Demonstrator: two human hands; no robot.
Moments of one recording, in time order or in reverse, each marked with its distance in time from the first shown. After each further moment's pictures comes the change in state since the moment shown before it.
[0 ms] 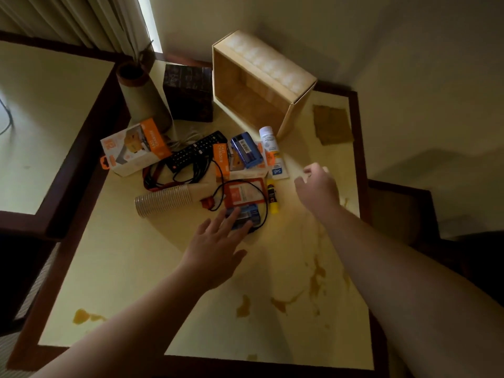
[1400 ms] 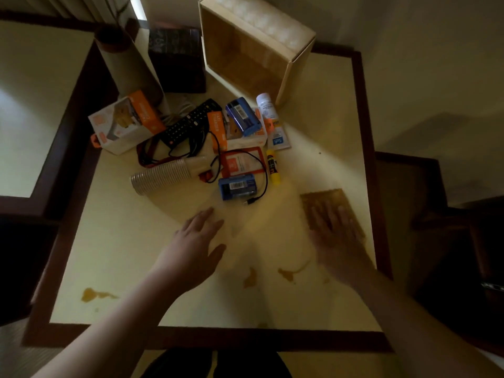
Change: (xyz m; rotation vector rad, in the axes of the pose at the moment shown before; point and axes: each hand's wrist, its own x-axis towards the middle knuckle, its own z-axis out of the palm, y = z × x) left_hand -0.057 -0.026 0.018 -0.321 -0.034 -0.110; right_hand -0.161 0.136 0.026 -0.456 -0.331 -0.317
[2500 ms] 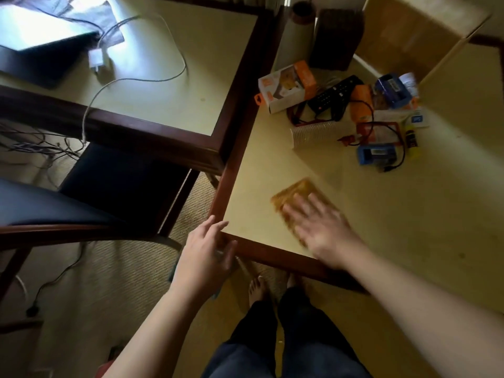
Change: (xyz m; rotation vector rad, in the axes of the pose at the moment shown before) left_hand -0.236 -0.193 0.013 -0.245 0.311 -0.372; right_hand -0.035 -0.328 -0.001 0.033 -0.287 -0.359
